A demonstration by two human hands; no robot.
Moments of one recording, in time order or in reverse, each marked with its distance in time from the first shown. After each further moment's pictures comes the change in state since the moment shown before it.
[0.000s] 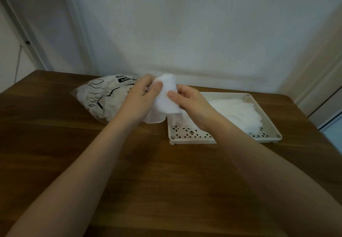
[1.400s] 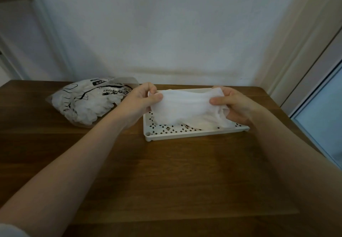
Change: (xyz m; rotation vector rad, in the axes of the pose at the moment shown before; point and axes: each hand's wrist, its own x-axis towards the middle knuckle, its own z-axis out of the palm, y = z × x) left_hand 0.011 -0.004 0.047 -0.293 -0.344 -0.146; right_hand -0.072 -0.007 -0.145 0.195 -0.023 0.175
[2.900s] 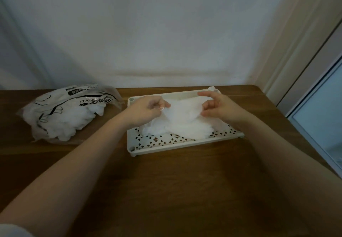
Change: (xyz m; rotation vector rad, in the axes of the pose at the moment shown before) left_hand 0.061 -0.021 0.021 0.646 -0.211 0.011; right_hand 0.023 0.022 -0.039 -0.538 0.209 -0.022
